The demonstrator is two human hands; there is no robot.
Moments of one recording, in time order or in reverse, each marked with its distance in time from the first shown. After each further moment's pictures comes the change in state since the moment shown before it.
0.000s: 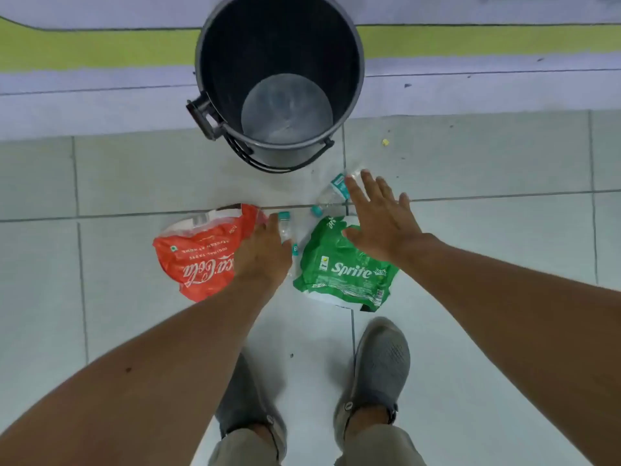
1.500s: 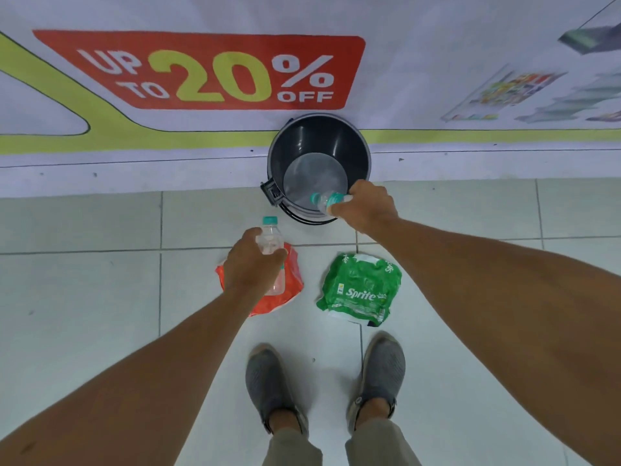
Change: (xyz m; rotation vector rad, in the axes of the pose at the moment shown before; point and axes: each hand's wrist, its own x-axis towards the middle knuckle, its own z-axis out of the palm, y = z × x) left_hand -0.081 -0.030 -0.196 -0.556 0.132 -0.277; right_hand -0.010 -0.113 -0.192 0.435 0.067 0.351
